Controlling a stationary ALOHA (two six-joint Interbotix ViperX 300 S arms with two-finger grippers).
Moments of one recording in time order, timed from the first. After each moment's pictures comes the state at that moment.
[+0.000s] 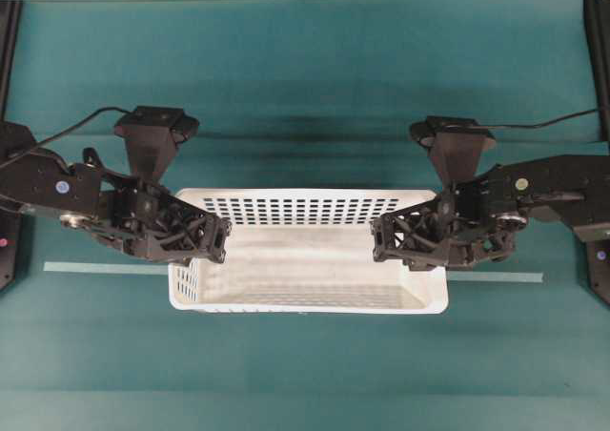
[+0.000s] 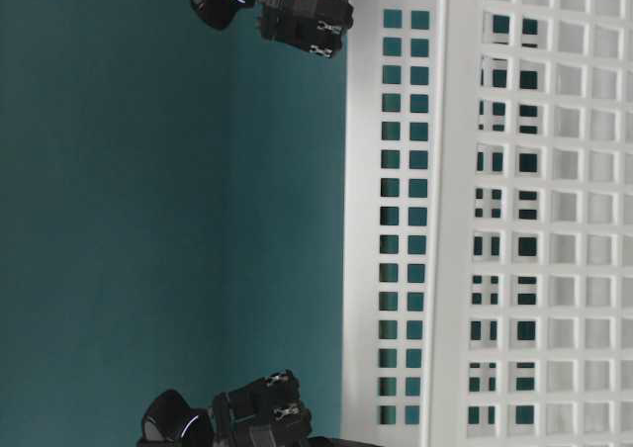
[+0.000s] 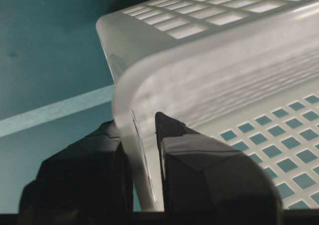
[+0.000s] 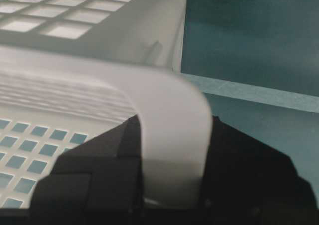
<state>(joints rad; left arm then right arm) -0.02 -0.15 0.69 0.03 0.59 -1.39 0.01 -0.07 0.69 0.13 0.67 1.40</state>
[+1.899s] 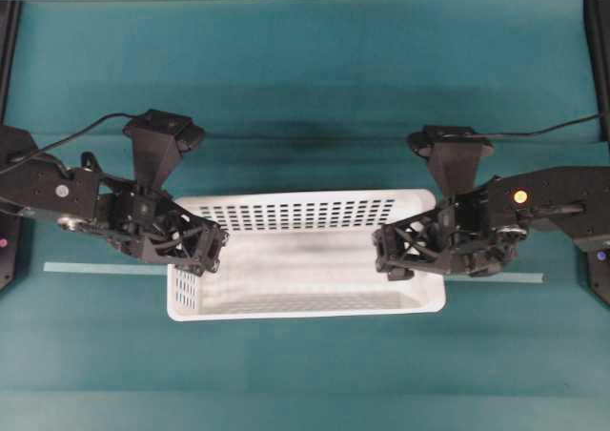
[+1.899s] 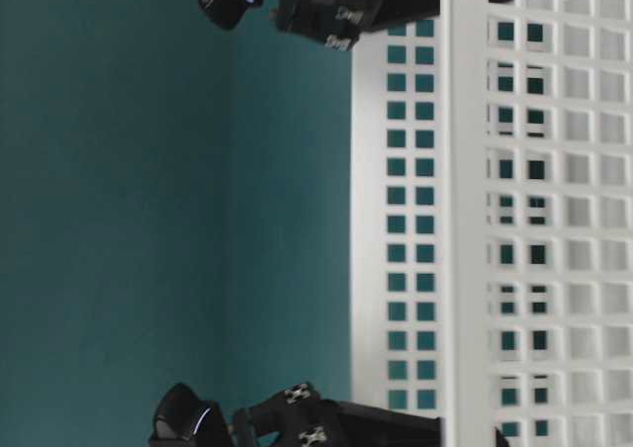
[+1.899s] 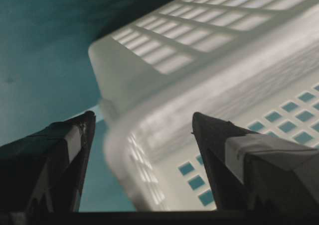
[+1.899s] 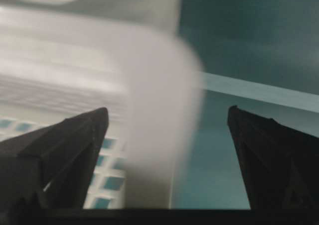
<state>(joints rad) -0.02 -0.15 0.73 0.04 0.53 -1.28 0.02 -0.07 0.70 0.10 0.68 1.44</state>
